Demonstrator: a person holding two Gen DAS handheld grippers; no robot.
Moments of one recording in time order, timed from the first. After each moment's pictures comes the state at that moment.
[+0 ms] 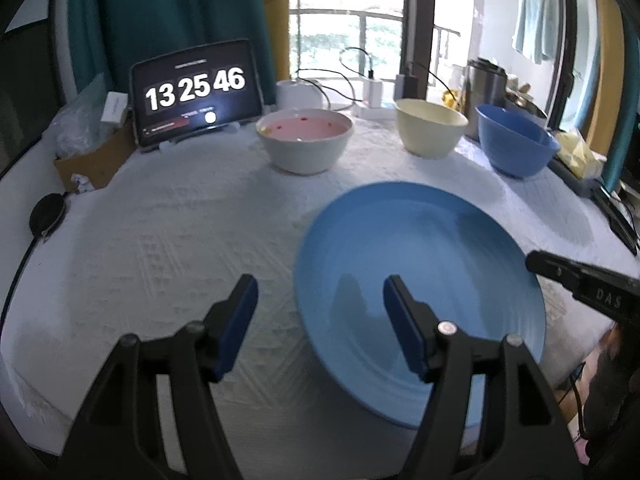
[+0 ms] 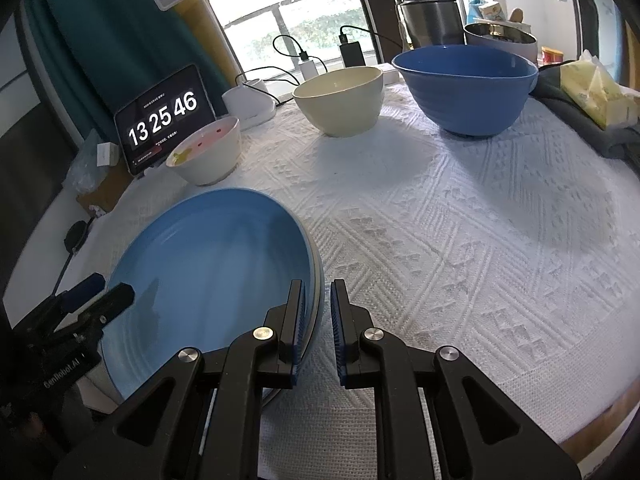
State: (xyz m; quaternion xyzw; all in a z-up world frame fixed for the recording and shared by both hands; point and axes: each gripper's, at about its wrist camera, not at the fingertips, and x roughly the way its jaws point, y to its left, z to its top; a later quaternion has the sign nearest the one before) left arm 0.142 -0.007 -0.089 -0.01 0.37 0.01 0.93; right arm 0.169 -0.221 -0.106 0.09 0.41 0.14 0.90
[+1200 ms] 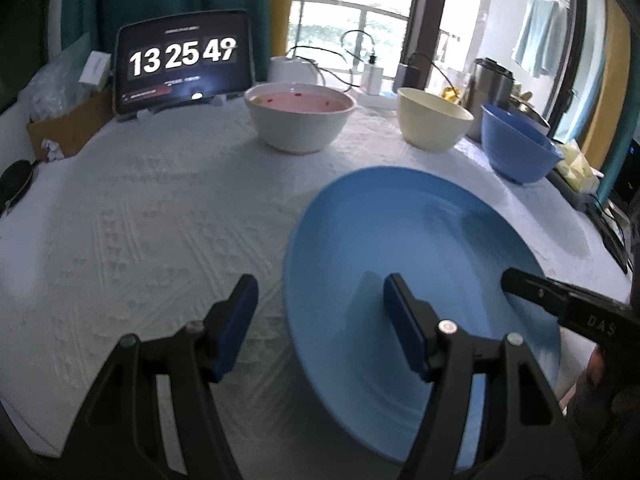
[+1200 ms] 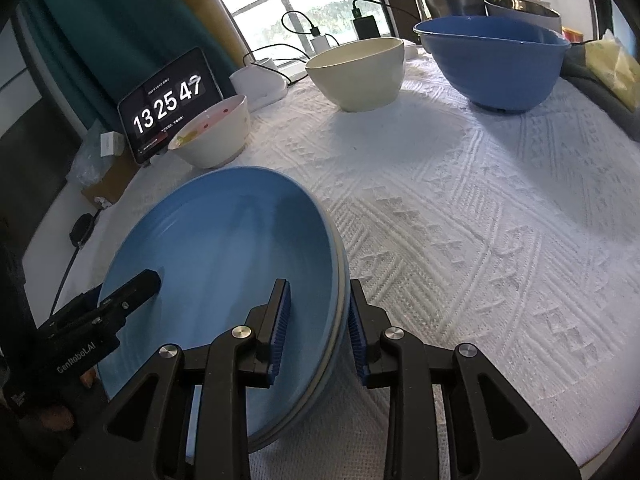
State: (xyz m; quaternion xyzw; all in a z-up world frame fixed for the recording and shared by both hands) left arm 0.167 -0.001 -0.120 -0.06 0.38 -0.03 0.92; right arm 0.186 -0.208 -0.129 0.10 0.43 0.17 0.88
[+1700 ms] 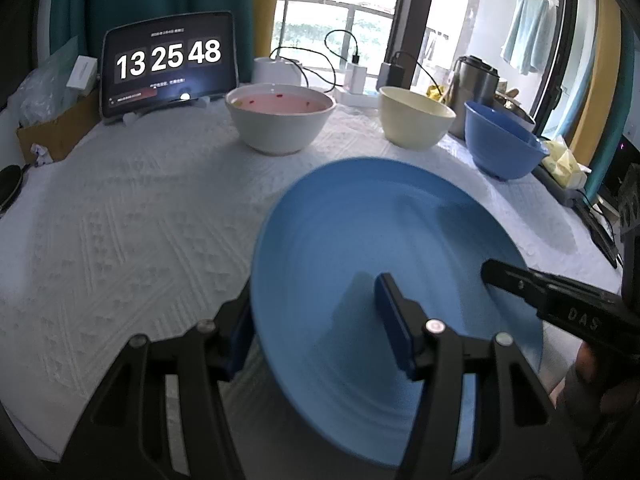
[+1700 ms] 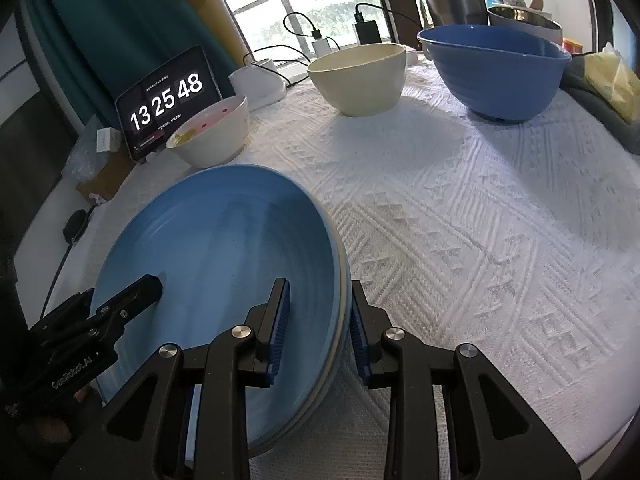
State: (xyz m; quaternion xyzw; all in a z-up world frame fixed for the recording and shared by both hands) left arm 0.167 -0.007 -0.115 -0.06 0.38 -0.05 0.92; right arm 0.186 -0.201 -0.124 0.08 0.42 0.16 0.89
